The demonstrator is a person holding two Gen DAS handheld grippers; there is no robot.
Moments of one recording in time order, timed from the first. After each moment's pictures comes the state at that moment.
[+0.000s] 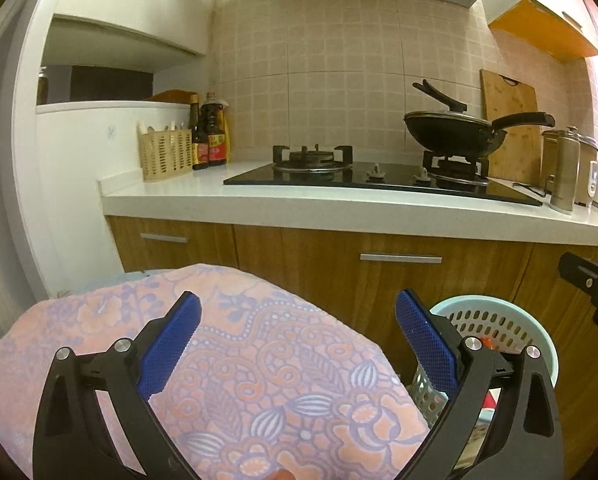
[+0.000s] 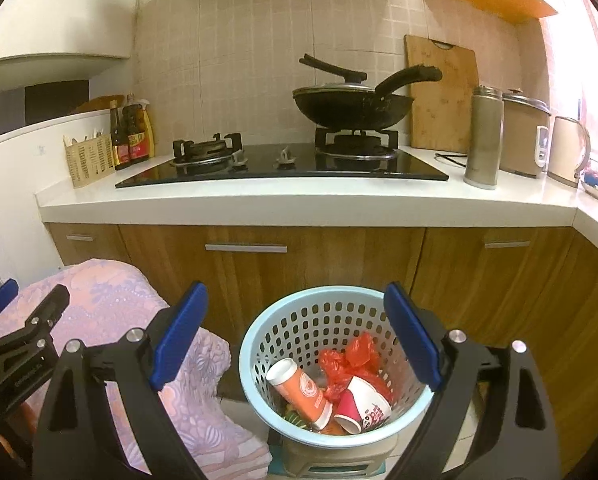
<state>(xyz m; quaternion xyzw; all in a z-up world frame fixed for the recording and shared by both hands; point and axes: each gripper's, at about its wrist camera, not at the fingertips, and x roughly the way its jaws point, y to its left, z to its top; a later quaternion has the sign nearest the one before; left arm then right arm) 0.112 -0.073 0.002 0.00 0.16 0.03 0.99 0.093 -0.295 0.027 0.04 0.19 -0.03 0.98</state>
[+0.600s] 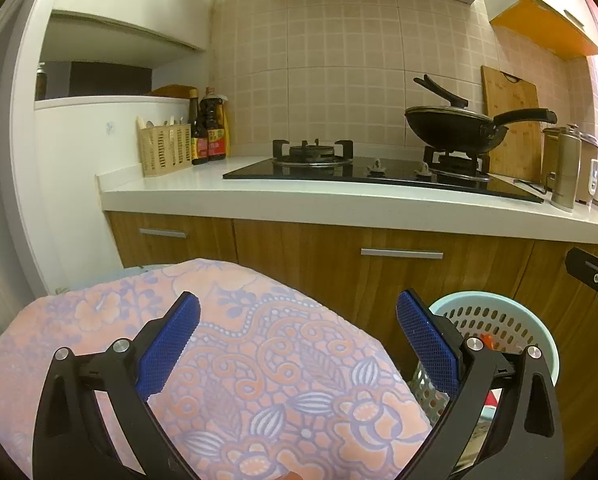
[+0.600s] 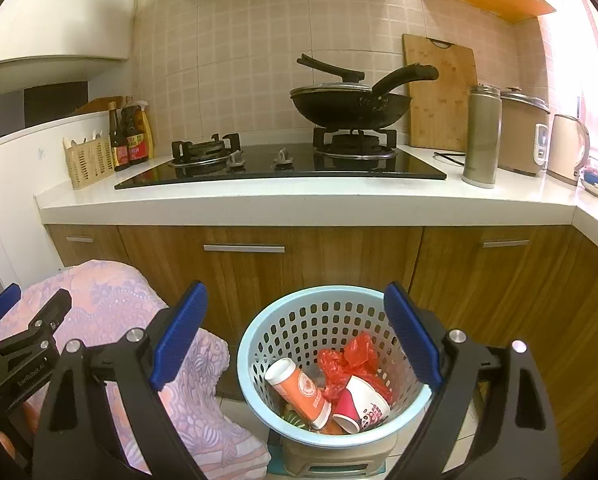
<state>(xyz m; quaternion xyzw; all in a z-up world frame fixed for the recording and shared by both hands) 0.115 -0.069 -0.001 0.00 0.17 0.02 0.99 0.093 -0.300 0.028 0.04 0.19 -0.03 0.98</state>
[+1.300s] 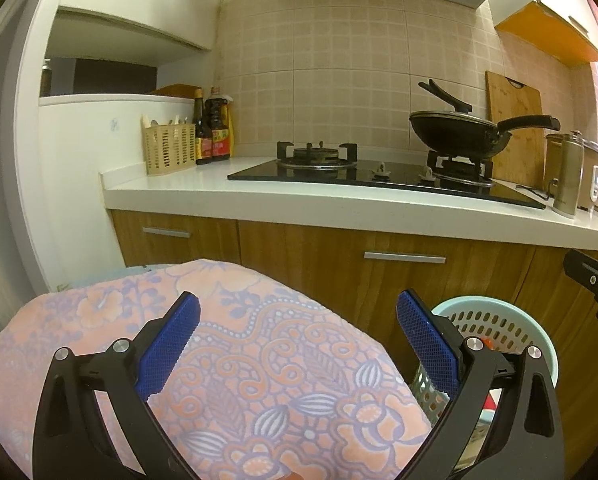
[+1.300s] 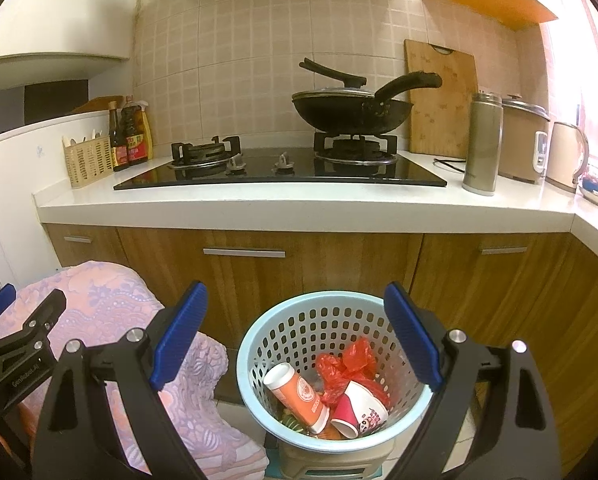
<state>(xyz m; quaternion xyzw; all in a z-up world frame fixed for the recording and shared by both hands) 0.114 -0.067 0.001 0.00 0.16 0.03 0.99 0.097 -0.294 0.030 0.03 0.18 -0.03 0.98</state>
